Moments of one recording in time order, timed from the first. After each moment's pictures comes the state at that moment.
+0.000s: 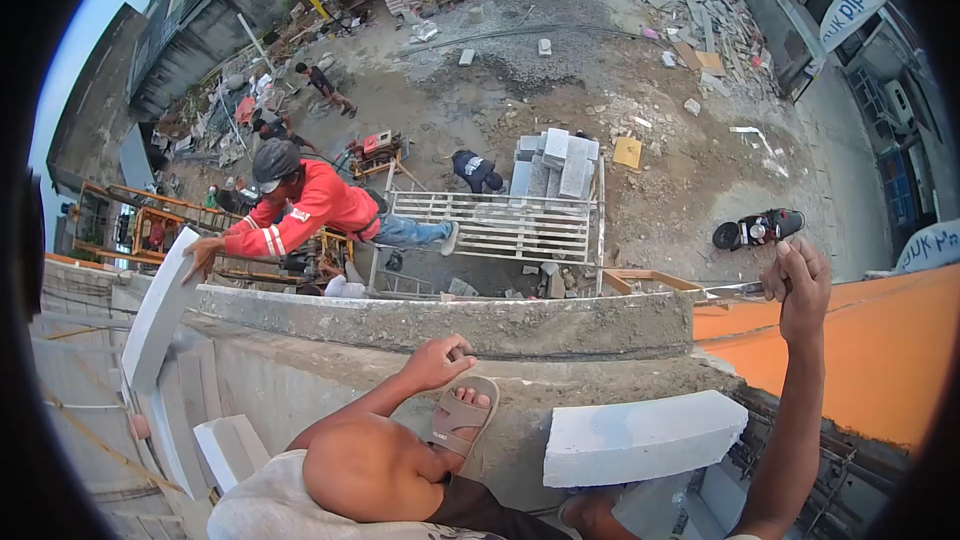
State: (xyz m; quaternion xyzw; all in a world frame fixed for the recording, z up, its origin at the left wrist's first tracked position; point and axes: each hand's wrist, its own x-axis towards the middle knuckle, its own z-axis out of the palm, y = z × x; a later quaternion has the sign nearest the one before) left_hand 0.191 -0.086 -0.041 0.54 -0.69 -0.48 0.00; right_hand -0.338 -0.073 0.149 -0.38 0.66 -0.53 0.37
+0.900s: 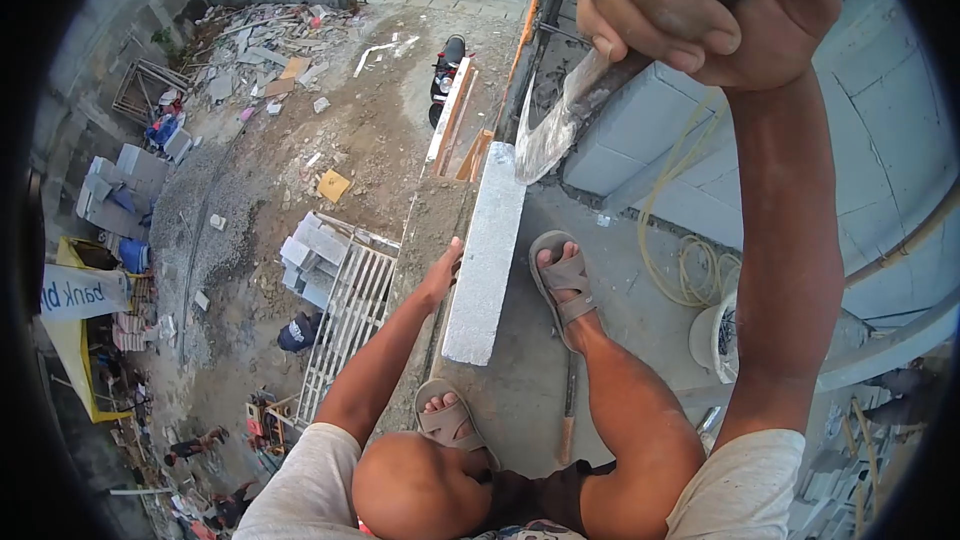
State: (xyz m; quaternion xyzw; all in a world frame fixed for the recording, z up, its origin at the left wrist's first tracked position) left_hand -0.096 -0.012 -0.117 0.07 -0.59 -0.75 -0.27; right_hand -0.204 0.181 0.403 -0.55 0.54 -0.55 0.31
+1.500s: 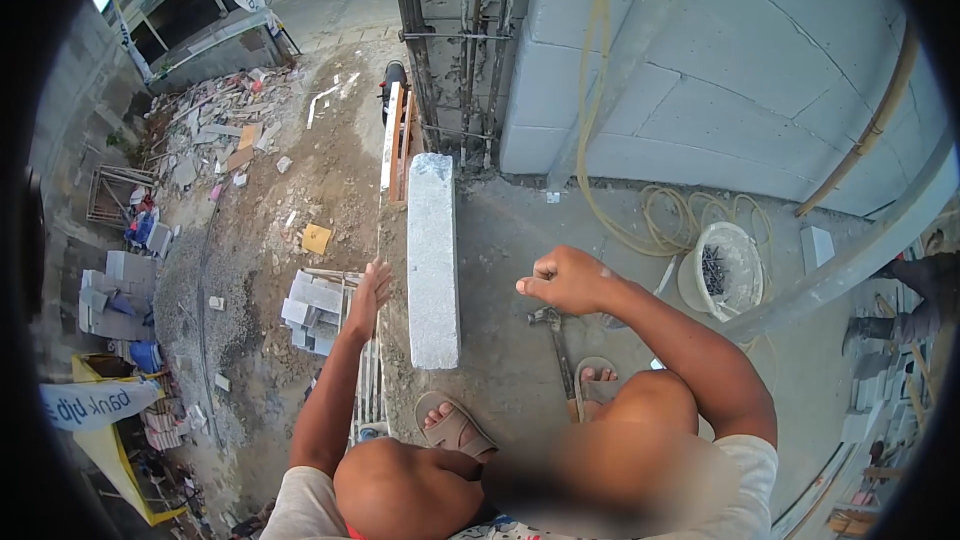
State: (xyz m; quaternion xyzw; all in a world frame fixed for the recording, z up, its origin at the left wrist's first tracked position) left_hand -0.088 -0.083 -0.062 0.08 -0.66 -0.70 -0.26; right_hand -0.053 0.289 0.135 -0.06 0.91 -0.31 0.27
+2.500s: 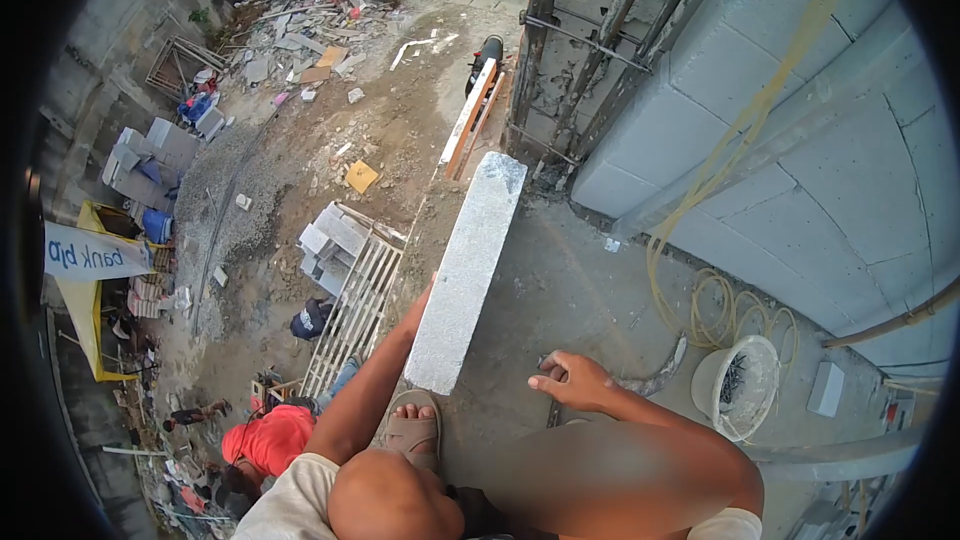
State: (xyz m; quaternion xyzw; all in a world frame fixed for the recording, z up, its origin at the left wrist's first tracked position) left_hand -0.058 -0.008 -0.155 0.09 -0.53 -0.80 -0.26; right_hand -0.018 0.313 0.022 -0.10 0.84 -0.35 0.41
